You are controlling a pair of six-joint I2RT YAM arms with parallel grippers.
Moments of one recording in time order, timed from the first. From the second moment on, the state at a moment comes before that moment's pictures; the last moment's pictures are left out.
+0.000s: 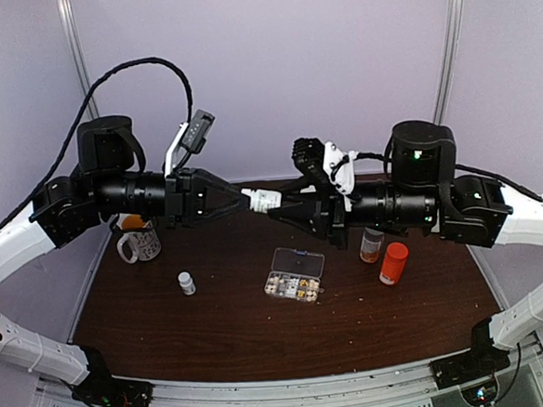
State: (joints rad) left arm -0.91 1.21 1.31 -0.31 0.65 -0.38; right arm 1.18 1.25 1.24 -0.08 -0.11 -0.35
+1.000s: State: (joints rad) left arm -1.02 1.16 1.25 -0.36 0.50 1.69; right arm 1.07 1.24 1.04 0.20 -0.54 0.65
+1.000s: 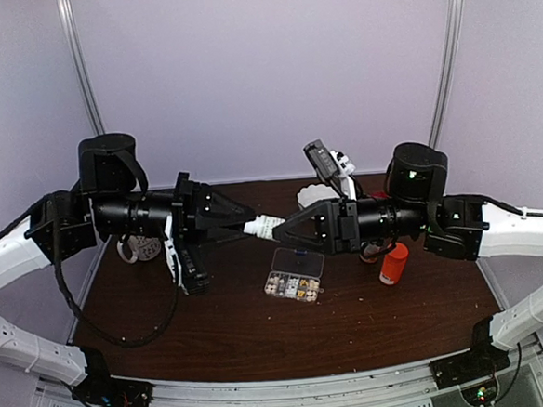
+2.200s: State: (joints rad) left arm -0.96 1.07 1.30 -0.28 0.36 -0.33; right arm 1.10 1.07 1.00 0.07 -0.19 -0.49
